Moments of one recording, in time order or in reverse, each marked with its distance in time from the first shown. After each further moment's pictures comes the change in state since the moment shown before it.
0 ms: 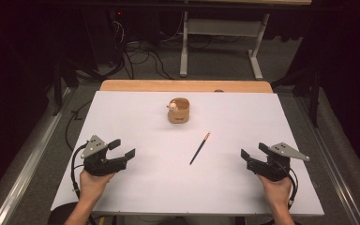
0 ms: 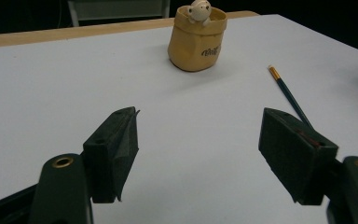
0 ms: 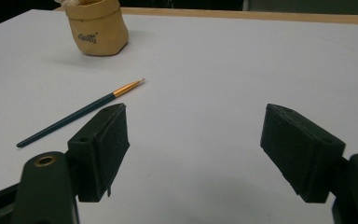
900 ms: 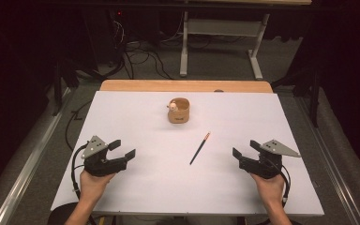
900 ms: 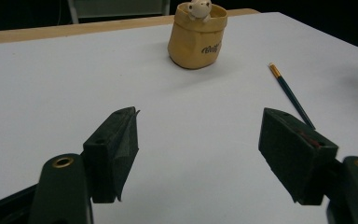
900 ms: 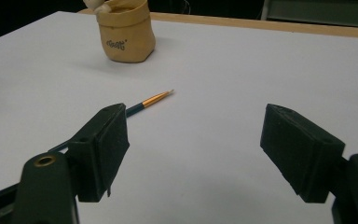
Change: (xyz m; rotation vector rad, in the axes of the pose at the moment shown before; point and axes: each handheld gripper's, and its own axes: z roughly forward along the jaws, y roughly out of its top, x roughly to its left) left arm 0.000 -0.001 0.000 0.008 0.001 -0.004; right arm 0.020 0.011 0.008 -0.007 0.061 -0.035
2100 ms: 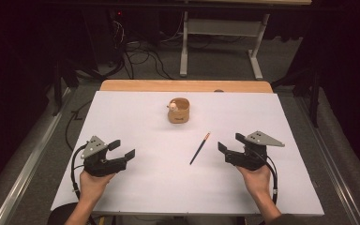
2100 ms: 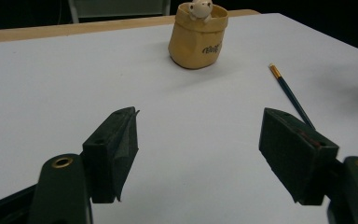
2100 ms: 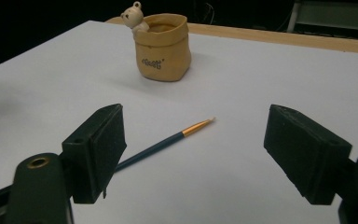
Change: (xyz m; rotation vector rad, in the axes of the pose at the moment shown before) left arm 0.001 -0.001 0.000 -0.003 0.001 -0.008; right arm 0.026 0.025 0.026 -0.008 0.085 -0.013
